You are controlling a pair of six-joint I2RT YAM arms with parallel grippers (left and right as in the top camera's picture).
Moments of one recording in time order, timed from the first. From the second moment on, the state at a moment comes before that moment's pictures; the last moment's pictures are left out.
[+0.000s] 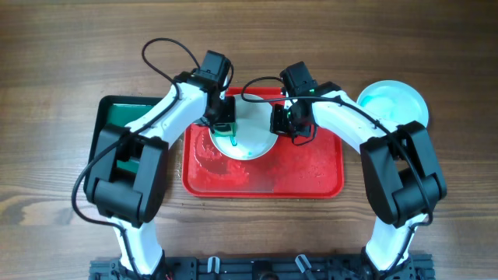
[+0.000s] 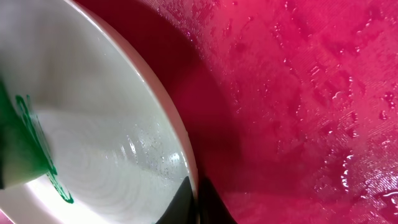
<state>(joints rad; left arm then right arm) -0.37 1.99 1.35 -0.72 0.08 -0.35 0.41 1.98 1.25 -0.62 -0.27 0.56</state>
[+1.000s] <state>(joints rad) -0.44 2.04 1.37 -0.59 -0.02 -0.43 0.41 1.98 1.25 -0.60 -0.27 0.56</state>
